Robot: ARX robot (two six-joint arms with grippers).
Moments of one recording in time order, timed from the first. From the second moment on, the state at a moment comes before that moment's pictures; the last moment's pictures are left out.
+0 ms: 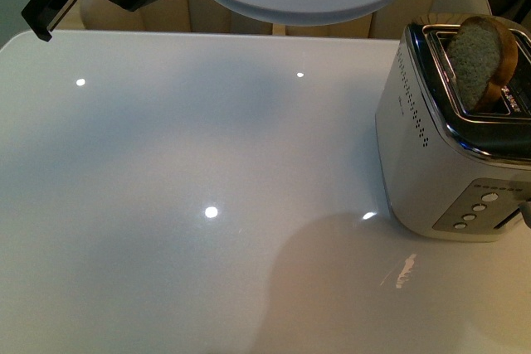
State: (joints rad) left arm -0.45 1.70 1.05 0.01 -0.05 -0.93; right arm 0.09 1.01 0.49 0.42 0.21 -0.02
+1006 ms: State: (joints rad) left arm -0.45 1.70 1.05 0.01 -0.05 -0.93; right arm 0.00 0.53 0.05 0.47 0.00 -0.01
